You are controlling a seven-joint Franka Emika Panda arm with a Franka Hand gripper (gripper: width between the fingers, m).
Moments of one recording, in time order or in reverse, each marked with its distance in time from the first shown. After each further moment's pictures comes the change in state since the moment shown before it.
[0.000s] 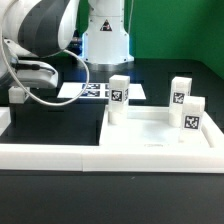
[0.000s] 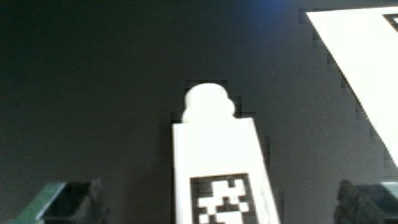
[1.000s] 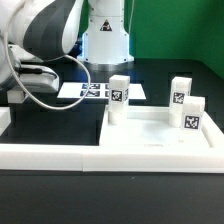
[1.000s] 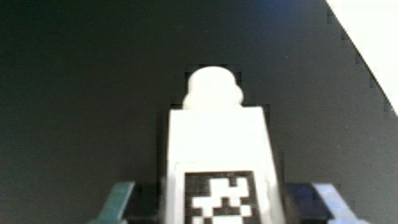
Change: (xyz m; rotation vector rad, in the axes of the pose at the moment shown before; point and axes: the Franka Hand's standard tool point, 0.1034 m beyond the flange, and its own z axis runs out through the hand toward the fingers) arm 0.008 0.001 0.011 -0.020 0.031 -0.006
